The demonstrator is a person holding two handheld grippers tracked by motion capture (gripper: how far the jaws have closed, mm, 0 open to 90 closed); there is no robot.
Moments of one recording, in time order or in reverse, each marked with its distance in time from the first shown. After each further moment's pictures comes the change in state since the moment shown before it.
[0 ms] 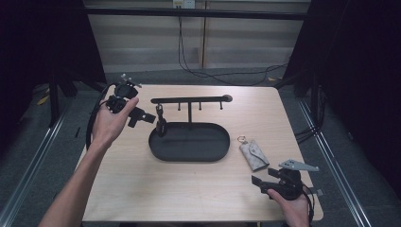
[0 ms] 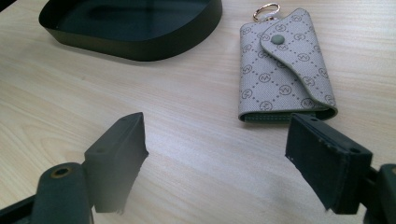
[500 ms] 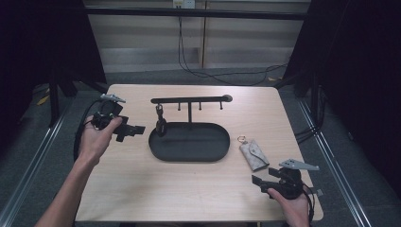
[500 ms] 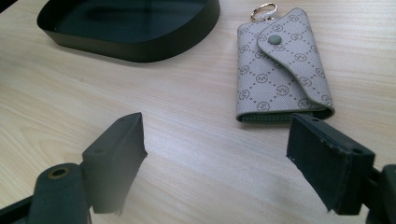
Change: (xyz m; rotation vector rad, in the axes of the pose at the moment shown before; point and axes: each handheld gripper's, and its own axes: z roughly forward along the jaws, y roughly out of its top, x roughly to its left) left arm 0.012 -0.058 -0.007 -0.153 -0.021 0.000; right arm -0.001 0.001 0.000 0.004 -0.005 0.011
